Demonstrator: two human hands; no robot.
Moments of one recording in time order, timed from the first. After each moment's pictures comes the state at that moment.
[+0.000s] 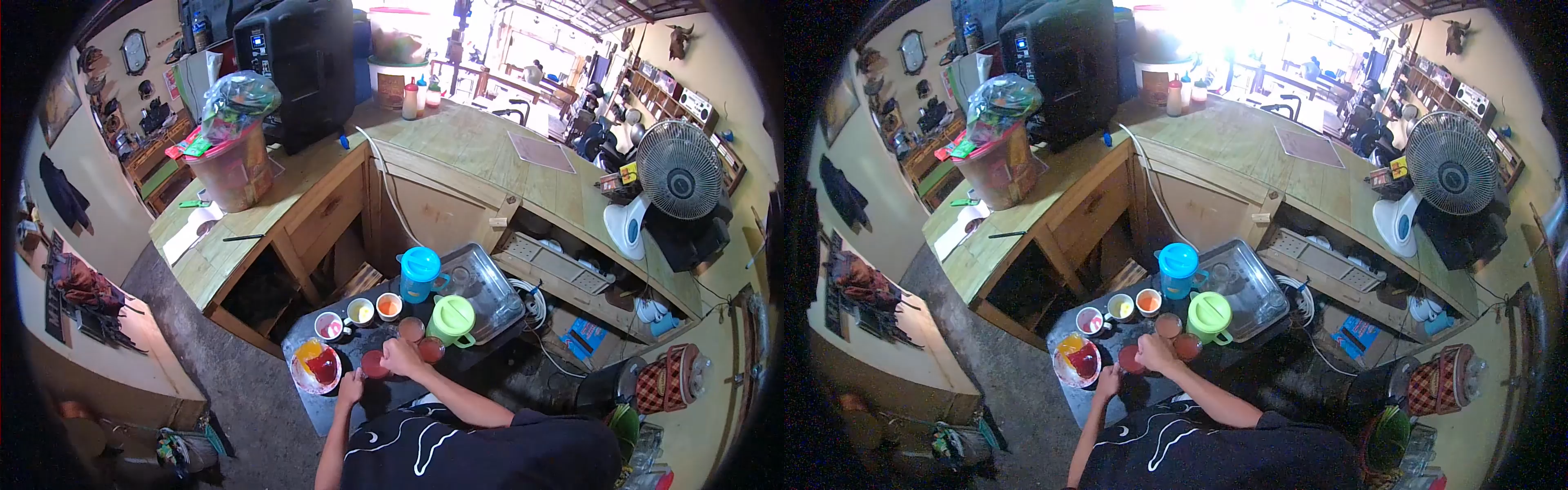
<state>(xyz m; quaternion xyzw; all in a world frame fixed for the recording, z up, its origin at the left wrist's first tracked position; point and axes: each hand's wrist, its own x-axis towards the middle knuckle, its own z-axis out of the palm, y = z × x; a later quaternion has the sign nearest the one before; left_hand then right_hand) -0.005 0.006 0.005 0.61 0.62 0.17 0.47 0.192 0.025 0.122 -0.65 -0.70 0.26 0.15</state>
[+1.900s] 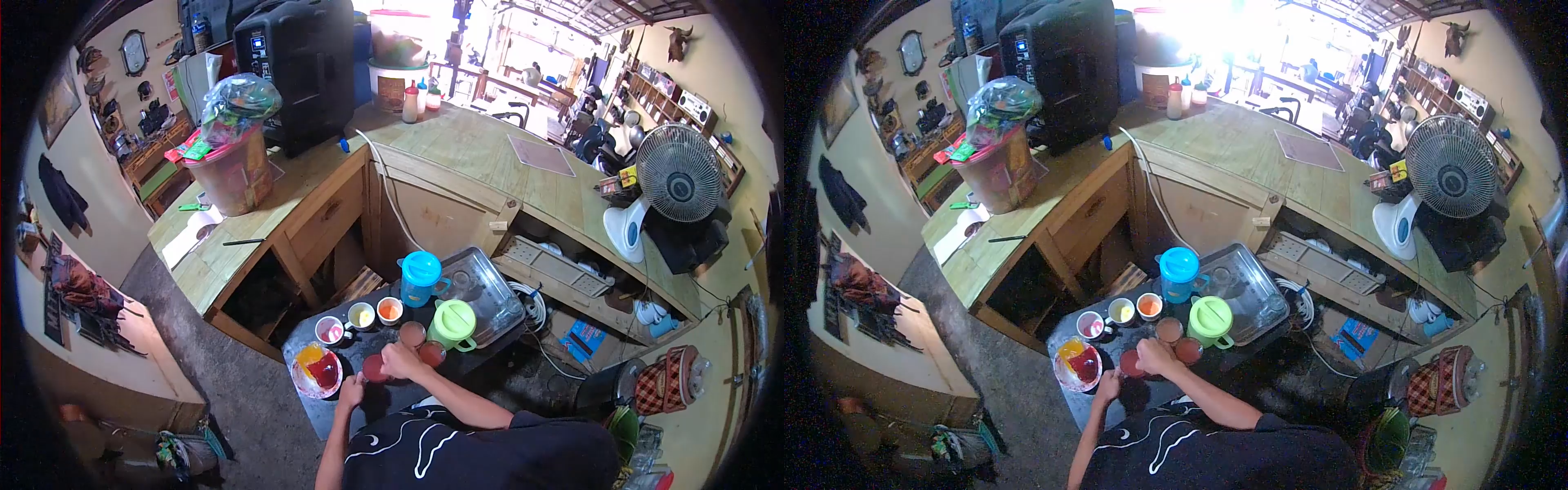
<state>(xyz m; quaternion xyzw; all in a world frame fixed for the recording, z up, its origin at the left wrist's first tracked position) -0.010 0.010 -0.005 0.61 0.60 0.16 0.49 0.192 0.032 0.120 -0.60 -0.73 0.29 0.14</state>
